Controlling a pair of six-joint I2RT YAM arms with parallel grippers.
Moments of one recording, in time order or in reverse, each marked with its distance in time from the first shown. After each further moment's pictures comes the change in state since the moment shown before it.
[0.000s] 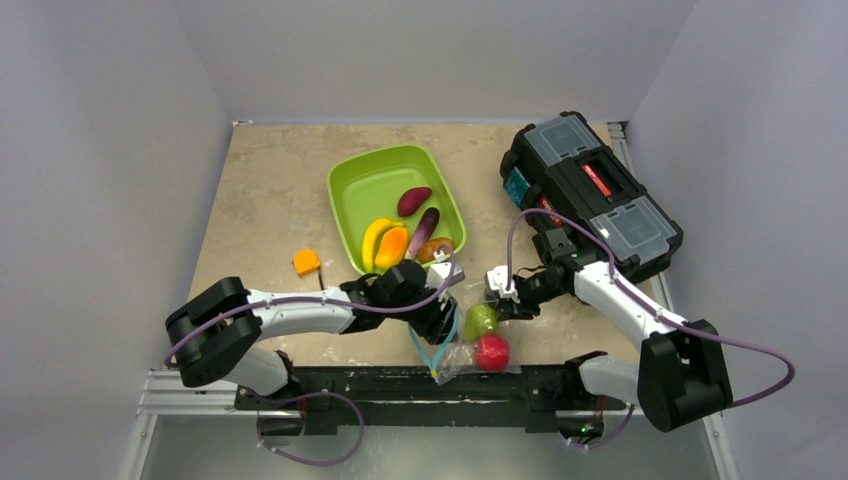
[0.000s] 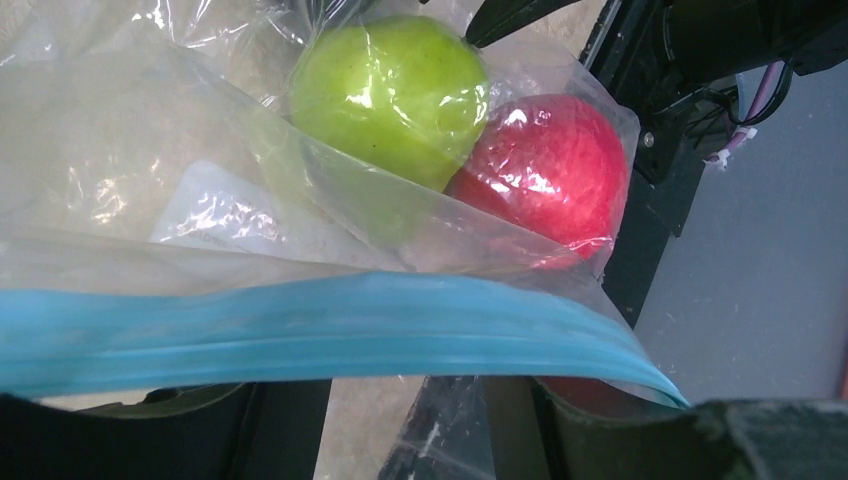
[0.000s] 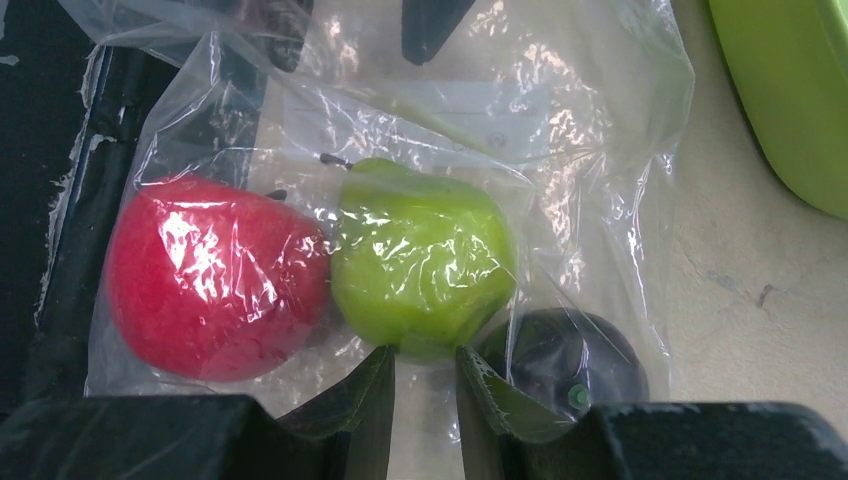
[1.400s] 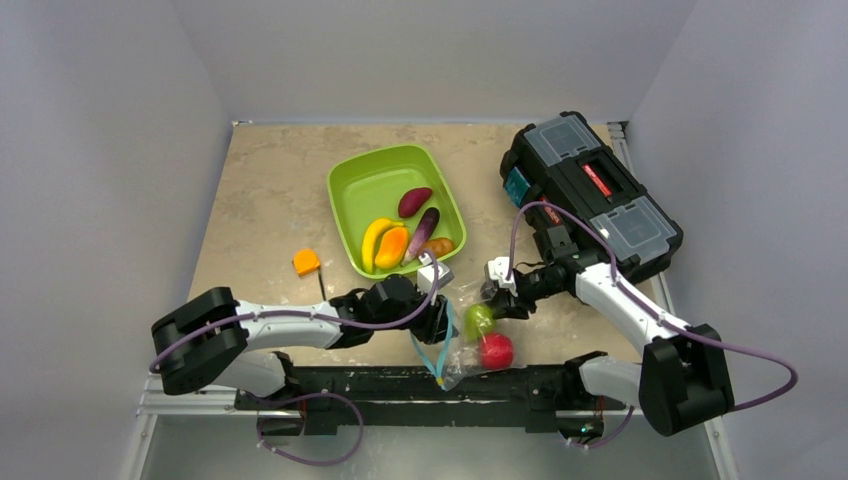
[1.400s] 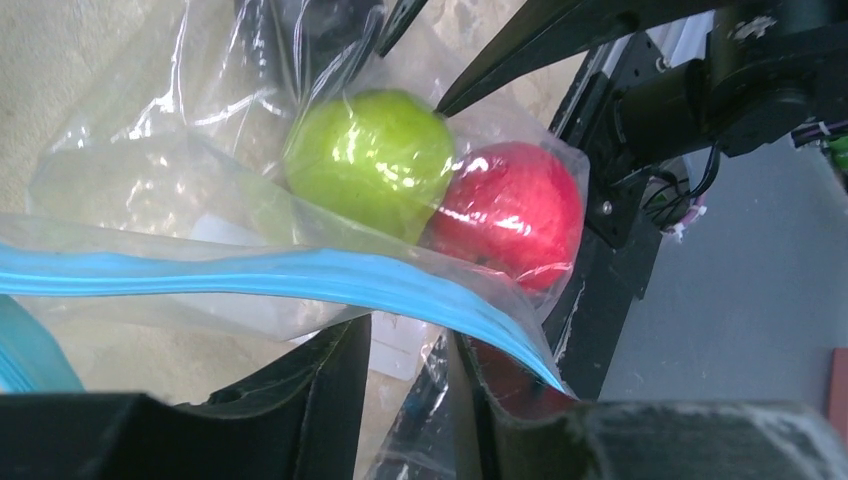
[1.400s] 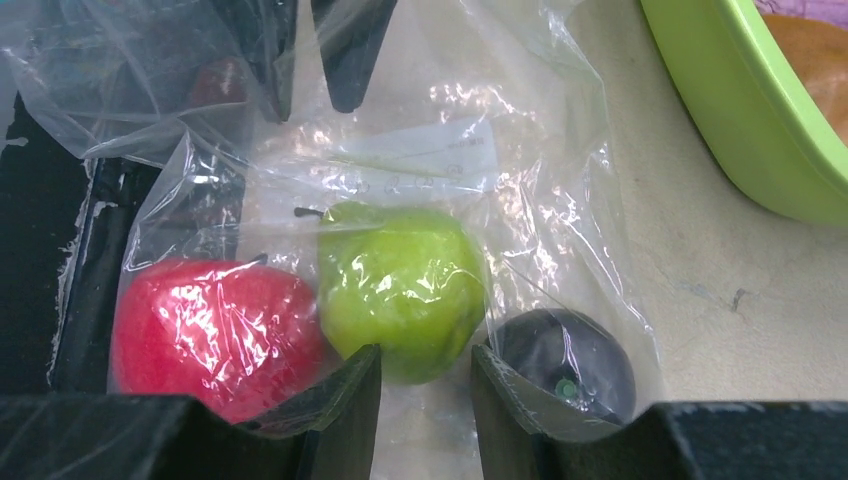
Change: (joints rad) left arm -0.062 -0.085 -0.128 0.233 -0.151 -0.117; right arm 0.000 -0.017 0.000 0.078 -0.048 0.156
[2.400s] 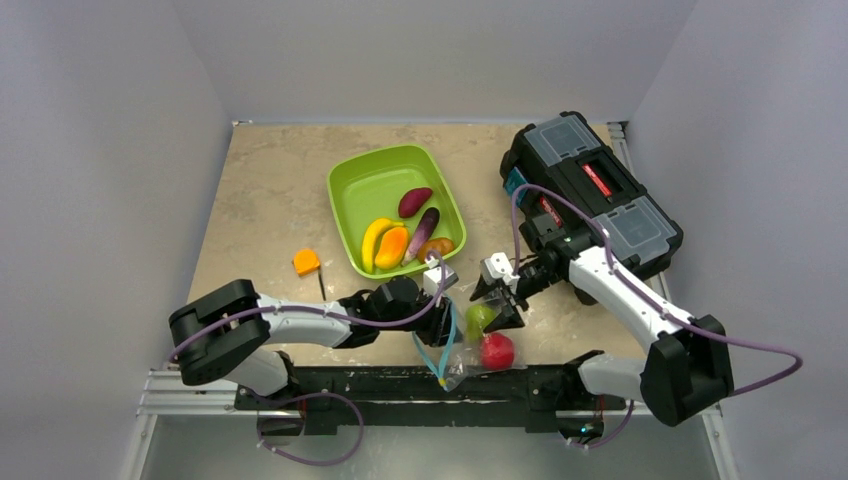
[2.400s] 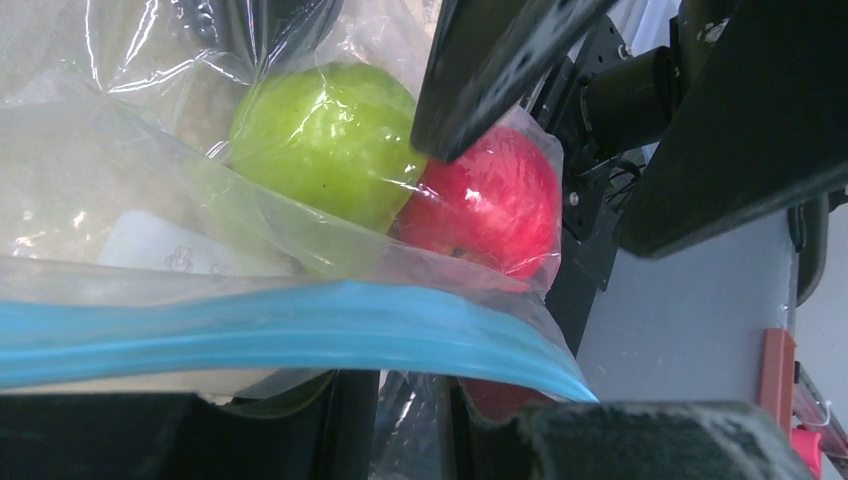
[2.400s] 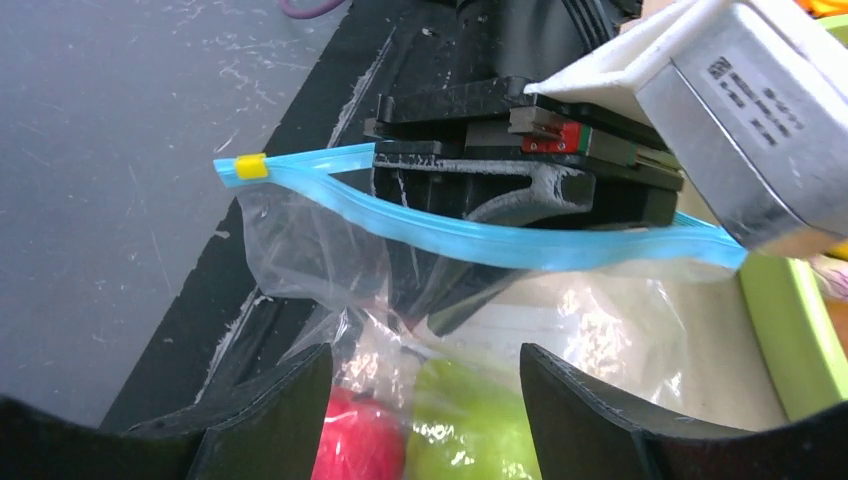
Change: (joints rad) left arm 0.000 0.108 -0.013 0.135 0.092 -0.084; right arm 0.142 0.071 0.198 -0.272 -0.237 -0.157
